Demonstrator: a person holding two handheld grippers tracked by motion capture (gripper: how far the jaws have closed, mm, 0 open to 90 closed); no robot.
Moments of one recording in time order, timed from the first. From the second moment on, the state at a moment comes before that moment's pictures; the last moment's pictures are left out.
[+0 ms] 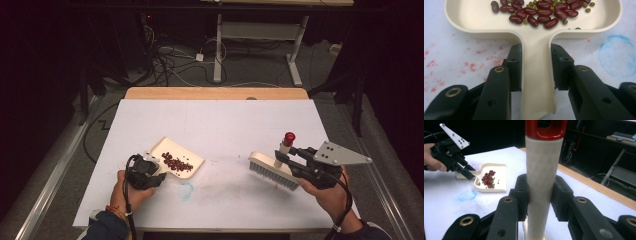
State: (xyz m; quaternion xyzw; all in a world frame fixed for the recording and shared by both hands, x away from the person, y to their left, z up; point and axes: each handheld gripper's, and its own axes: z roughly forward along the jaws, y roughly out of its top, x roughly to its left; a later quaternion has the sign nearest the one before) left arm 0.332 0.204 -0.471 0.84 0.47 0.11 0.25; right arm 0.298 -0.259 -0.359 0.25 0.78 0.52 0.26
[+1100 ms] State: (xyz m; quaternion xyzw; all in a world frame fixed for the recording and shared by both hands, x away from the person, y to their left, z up) left arm 0.341 0.216 -0.478 0.79 0.54 0.13 0.26; right arm 0.303 -0.302 -0.363 0.26 0.81 0.50 0.18
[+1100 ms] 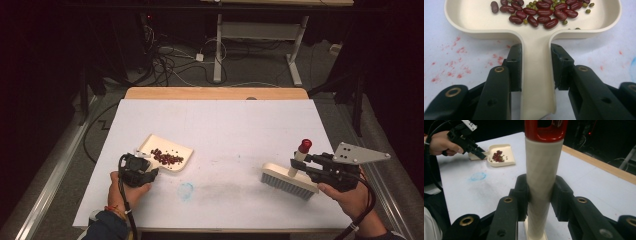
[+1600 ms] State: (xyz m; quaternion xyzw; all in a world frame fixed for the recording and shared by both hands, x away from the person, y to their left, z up) left arm 0.343 0.194 -0.479 0.77 0.56 0.12 0.28; right arm 0.354 -0.290 -0.362 0.30 0.81 0.48 0.18
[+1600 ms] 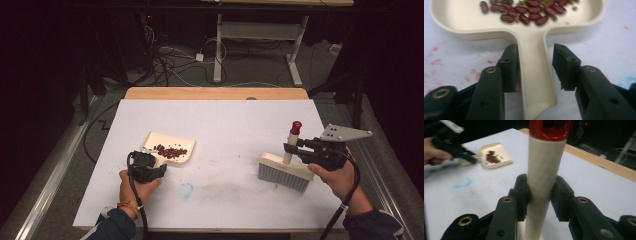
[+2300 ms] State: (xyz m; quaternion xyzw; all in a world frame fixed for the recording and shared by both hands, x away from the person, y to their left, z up) left arm 0.307 0.208 -0.468 0.81 0.40 0.21 0.36; right arm 0.465 -0.276 -0.404 0.43 0.80 0.38 0.18
